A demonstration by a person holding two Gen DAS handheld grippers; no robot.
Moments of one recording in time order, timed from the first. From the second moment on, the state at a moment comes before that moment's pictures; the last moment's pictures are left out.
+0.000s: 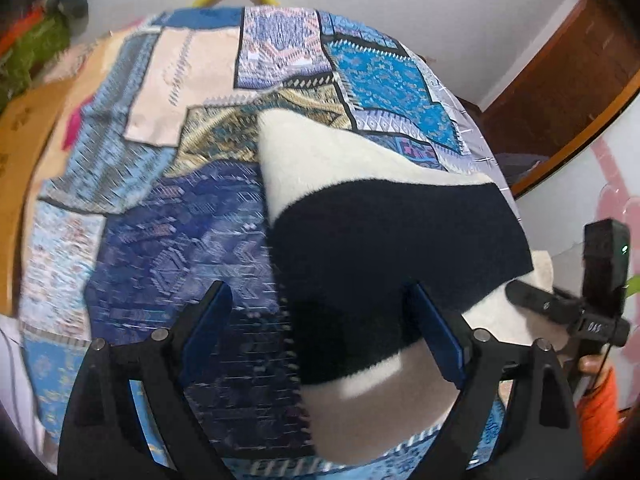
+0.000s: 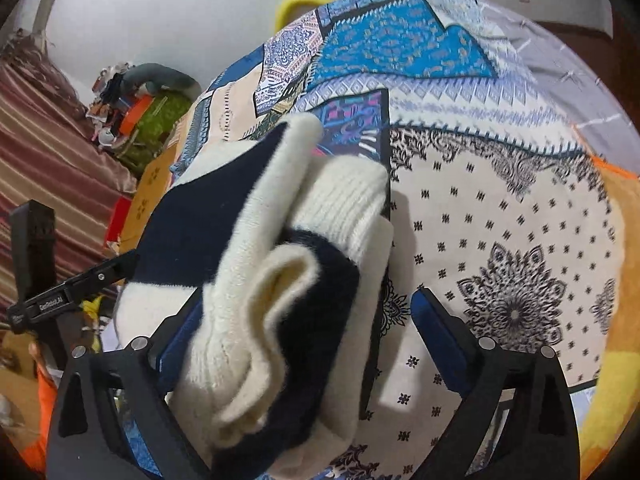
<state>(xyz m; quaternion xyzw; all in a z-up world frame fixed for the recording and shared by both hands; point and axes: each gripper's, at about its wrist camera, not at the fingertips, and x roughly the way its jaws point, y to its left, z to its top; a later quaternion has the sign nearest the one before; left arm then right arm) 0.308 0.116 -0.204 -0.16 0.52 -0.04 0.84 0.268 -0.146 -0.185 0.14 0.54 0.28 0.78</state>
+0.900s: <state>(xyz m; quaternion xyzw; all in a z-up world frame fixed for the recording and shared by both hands) 0.326 0.114 -0.229 -0.30 0.53 -0.13 0.78 0.263 -0.136 -0.184 0.19 0.54 0.33 0.75</state>
